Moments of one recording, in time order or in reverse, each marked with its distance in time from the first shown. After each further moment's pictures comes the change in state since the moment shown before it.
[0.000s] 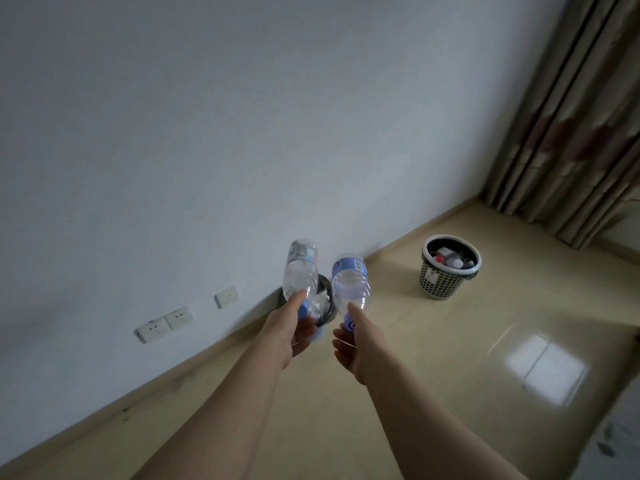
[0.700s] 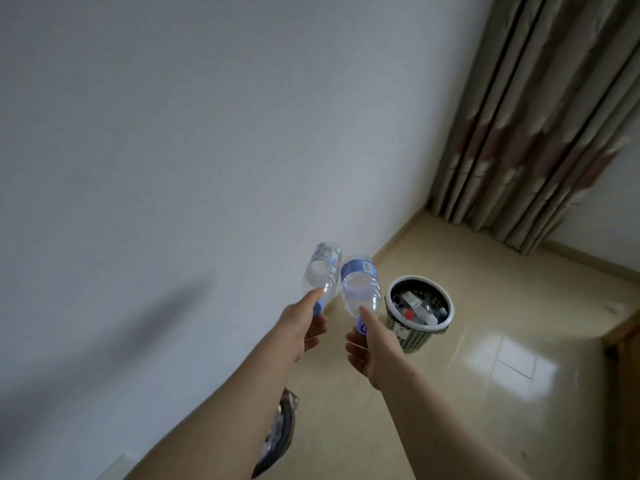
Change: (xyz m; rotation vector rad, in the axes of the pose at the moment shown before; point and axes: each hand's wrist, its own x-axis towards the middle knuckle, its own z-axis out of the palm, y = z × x) left_hand 0.315 0.233 0.250 0.266 -0.238 0.006; right_hand 0.296 -0.305 0.006 0.124 0.245 -0.084
